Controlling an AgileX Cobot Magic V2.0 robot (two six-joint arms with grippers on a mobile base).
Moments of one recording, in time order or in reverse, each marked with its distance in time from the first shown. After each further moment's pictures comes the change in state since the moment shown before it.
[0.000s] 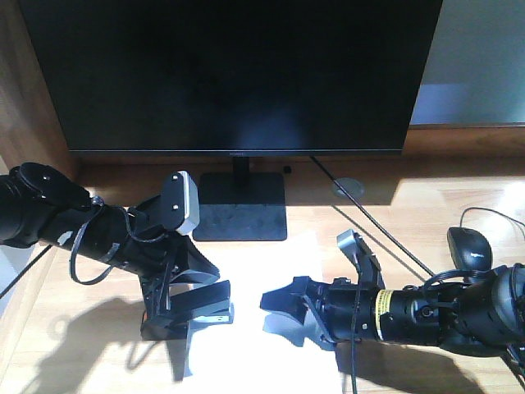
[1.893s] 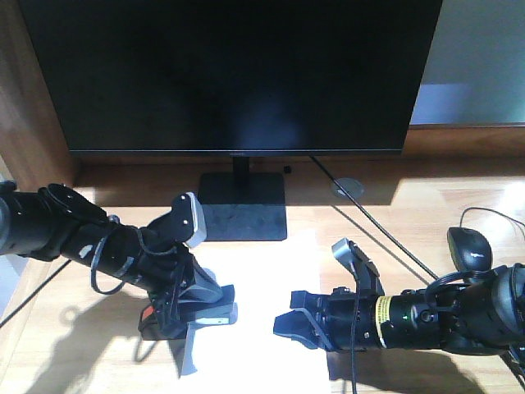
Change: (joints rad) left arm 0.001 0.146 0.007 -0.061 -0.018 0.019; right arm 0.000 0.000 0.000 -0.105 0.039 0.045
